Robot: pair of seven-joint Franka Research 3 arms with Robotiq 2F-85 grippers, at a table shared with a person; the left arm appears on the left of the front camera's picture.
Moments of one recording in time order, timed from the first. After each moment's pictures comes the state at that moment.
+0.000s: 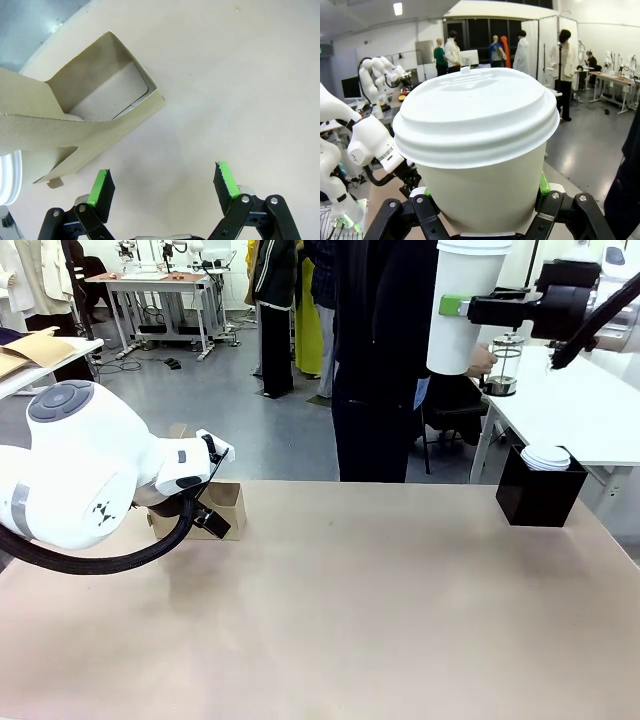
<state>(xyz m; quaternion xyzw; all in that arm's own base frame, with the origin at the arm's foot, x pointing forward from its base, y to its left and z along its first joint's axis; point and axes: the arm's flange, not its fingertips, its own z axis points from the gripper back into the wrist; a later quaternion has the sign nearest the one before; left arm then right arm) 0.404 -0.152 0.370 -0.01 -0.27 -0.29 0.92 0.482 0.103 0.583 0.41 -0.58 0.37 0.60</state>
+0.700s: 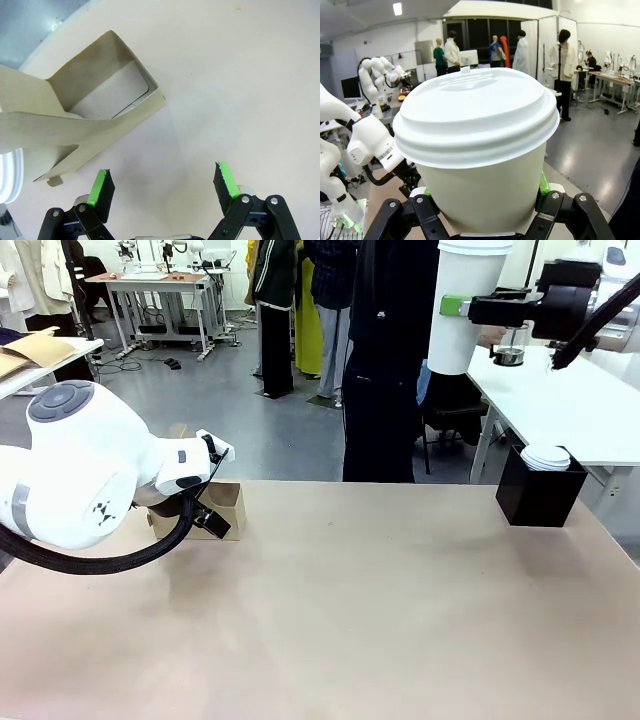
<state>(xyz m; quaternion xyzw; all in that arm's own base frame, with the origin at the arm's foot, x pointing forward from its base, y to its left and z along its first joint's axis) 0.405 -0.150 0.373 -0.02 -0.26 -0.29 0.92 0.482 0.103 0.583 0.41 -0.58 0.37 0.60</state>
